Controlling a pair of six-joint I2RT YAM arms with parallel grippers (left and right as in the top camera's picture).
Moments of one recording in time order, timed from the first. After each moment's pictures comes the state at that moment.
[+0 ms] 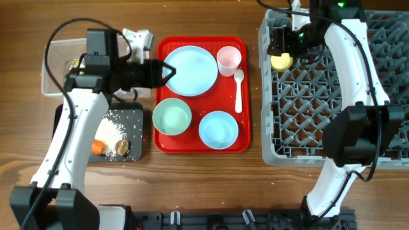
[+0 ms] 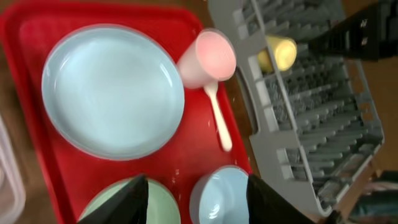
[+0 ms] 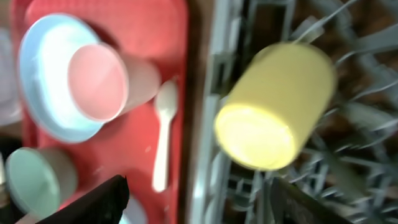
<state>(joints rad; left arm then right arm) -0.08 1.53 1.27 -0.65 0.65 -0.11 0.03 2.08 2.01 -1.27 -0.33 0.01</state>
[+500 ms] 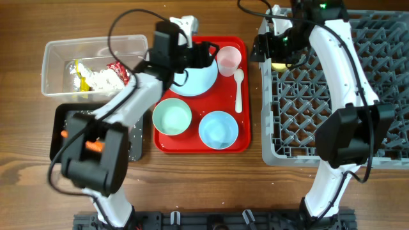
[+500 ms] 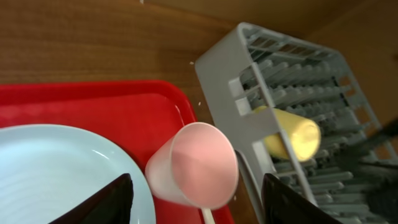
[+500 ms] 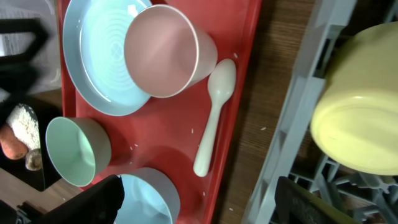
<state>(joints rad) -0.35 1.91 1.28 0.07 0.42 -0.45 0.12 2.08 2.01 -1.30 -0.40 0.01</state>
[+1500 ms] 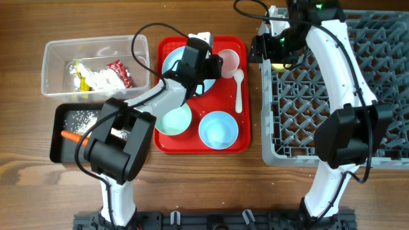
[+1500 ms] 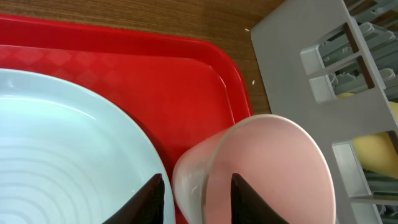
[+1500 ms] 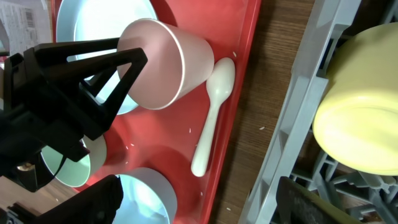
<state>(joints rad) -0.48 2.05 1.28 0.11 0.14 -0.50 0.13 2.08 2.01 -1.30 -0.37 0.01</state>
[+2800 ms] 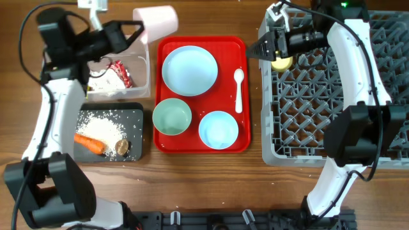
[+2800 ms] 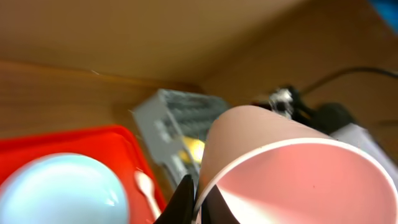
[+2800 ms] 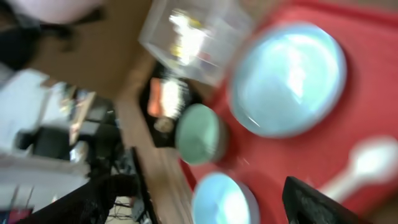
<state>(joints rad) 0.17 1.67 1.28 0.02 1.20 -0.53 0.02 2.08 2.01 -1.40 -1.12 -0.53</state>
